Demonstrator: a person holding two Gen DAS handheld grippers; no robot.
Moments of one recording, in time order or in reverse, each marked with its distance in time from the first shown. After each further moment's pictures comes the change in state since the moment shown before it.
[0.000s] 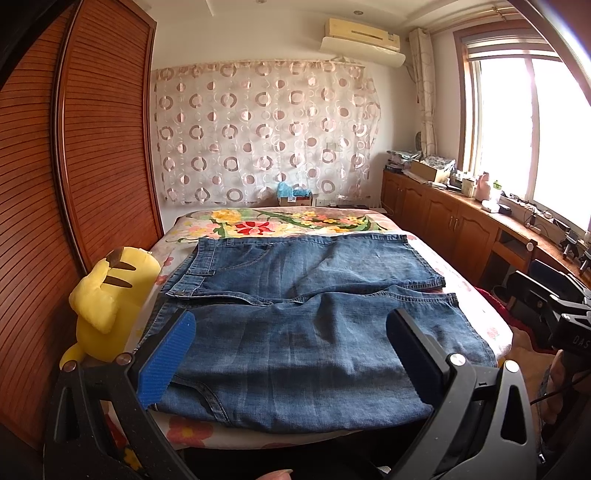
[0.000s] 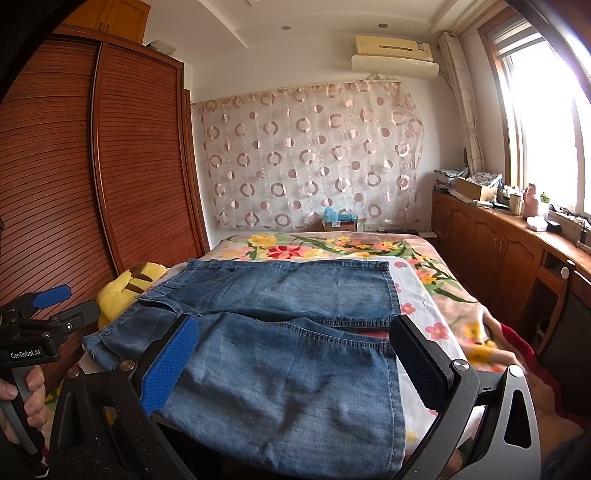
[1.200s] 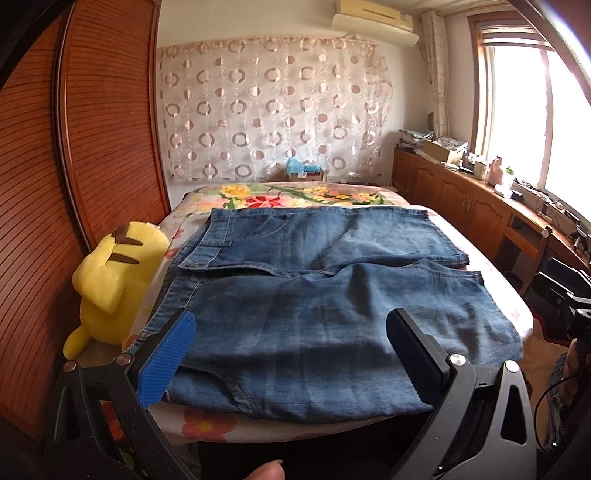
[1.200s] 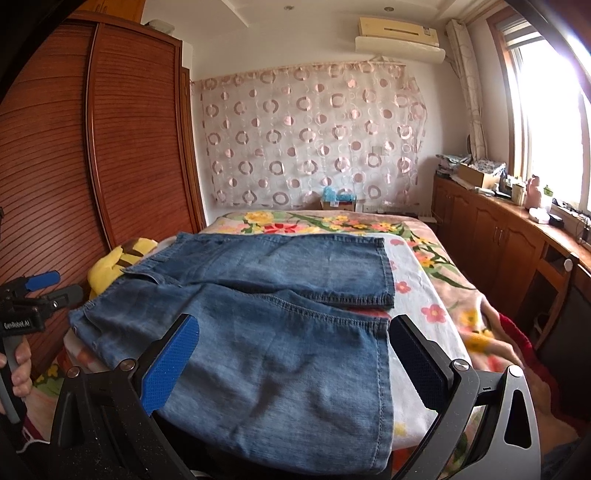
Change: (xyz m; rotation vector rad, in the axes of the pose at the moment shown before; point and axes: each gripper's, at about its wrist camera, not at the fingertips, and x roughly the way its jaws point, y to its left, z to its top) left arm 0.038 0.029 -0.026 -0.020 0.095 0.037; right arm 0.026 -0.016 -0.011 -0.030 0.099 -0.011
